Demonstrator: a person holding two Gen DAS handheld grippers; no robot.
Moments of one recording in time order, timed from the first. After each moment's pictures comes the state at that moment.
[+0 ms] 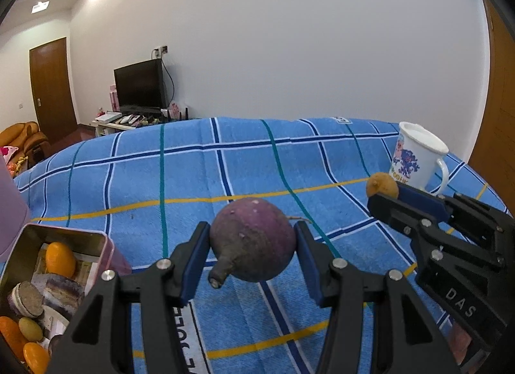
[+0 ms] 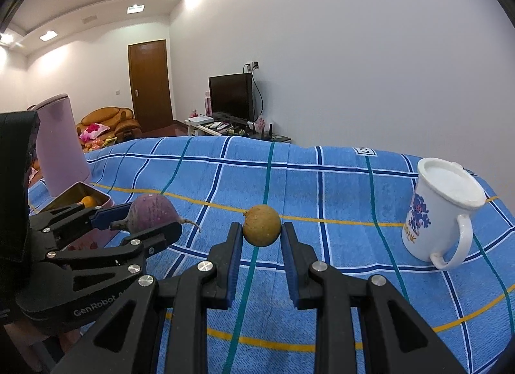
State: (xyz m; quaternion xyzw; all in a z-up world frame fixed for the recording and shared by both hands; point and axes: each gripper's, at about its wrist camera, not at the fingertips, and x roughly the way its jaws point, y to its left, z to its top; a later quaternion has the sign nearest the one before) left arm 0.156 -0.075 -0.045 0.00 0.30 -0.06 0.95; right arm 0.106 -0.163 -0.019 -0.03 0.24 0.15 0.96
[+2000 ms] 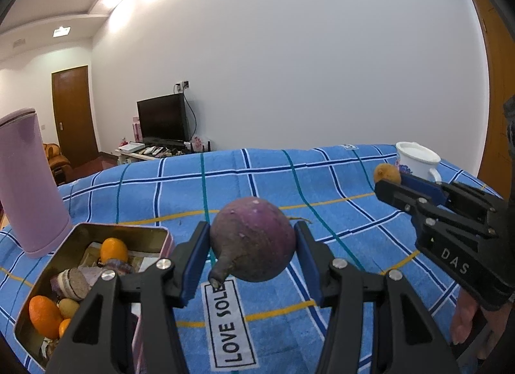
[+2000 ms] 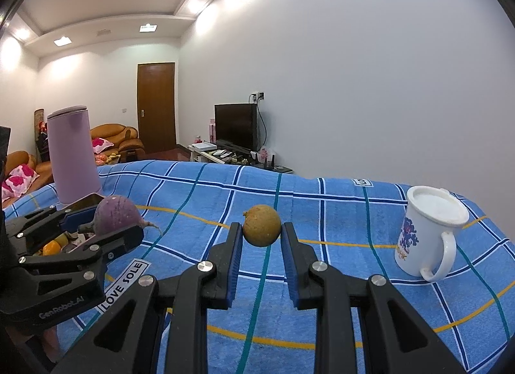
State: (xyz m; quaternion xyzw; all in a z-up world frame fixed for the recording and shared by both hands) left arm 0.092 -0.057 -0.030 0.01 0.22 -0.02 0.98; right arm 0.067 -0.160 -0.011 -0.04 0.17 0.16 0.97
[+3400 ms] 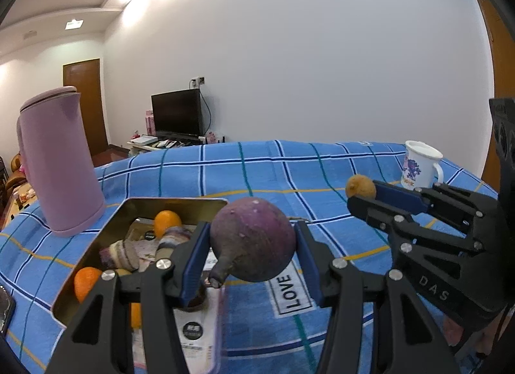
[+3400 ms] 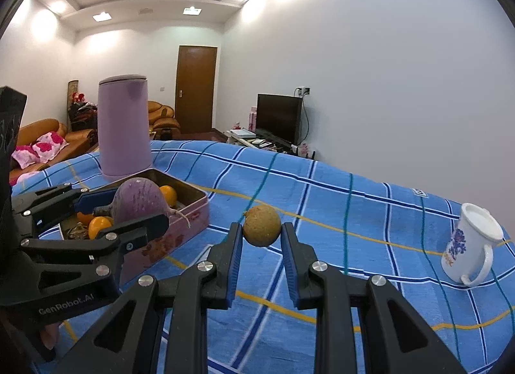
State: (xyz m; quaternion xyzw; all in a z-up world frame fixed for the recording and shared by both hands) left arm 0.044 0.001 -0.030 0.00 0.22 0.00 0.98; right arm 0.037 -0.081 -0.015 -0.10 0.18 0.24 0.95
